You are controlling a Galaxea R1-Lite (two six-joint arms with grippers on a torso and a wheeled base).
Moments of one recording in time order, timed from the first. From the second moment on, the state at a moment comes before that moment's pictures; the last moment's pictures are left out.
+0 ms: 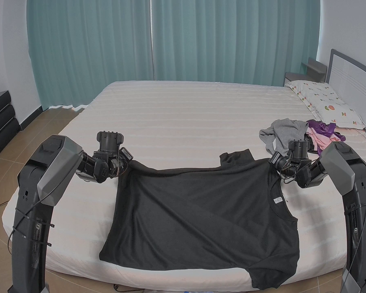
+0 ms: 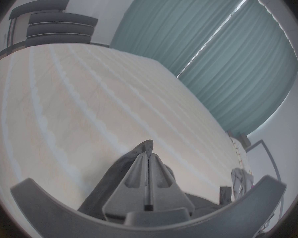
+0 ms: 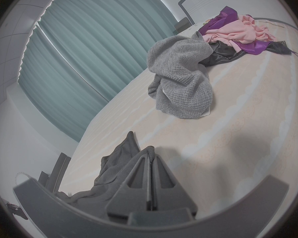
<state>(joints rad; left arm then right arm) -0.17 2.58 -1.66 -0.37 0.17 -0.84 0.01 2.67 -1.56 -0.66 0.13 0.67</state>
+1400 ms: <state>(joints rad) -0.11 2.42 -1.34 -0.38 0.12 -0.84 -0.05 2.44 -1.15 -0.77 0.25 0.67</state>
